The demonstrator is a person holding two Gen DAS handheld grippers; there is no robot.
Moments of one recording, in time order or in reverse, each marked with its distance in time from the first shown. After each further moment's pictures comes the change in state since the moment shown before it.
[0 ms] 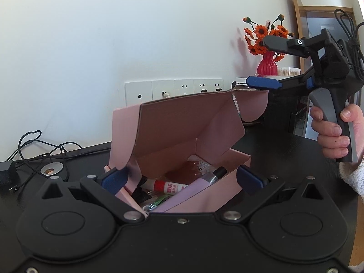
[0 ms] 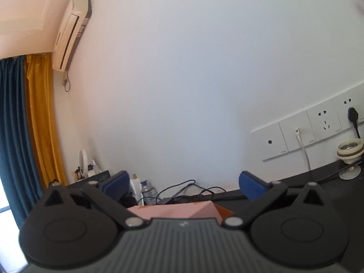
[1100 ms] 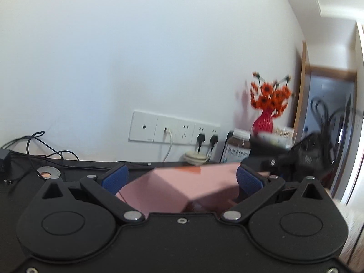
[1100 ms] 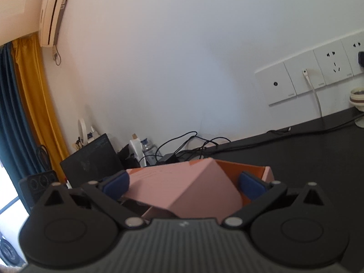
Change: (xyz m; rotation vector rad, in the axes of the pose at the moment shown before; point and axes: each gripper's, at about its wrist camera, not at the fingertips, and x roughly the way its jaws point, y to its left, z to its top) left arm -0.039 0.049 0.016 -0.277 -0.207 -0.095; right arm 0.040 -0.012 -0.032 0.107 0.244 -0.009
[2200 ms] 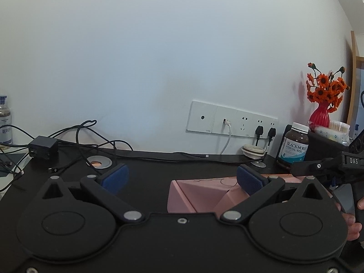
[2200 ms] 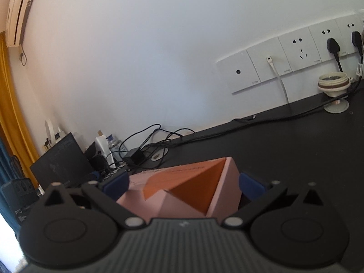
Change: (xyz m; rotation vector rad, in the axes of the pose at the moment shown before) left arm 0.023 0.016 -0.012 0.031 0.060 0.331; right arm 0.005 -0.011 -0.005 0.037 0.039 -0.194
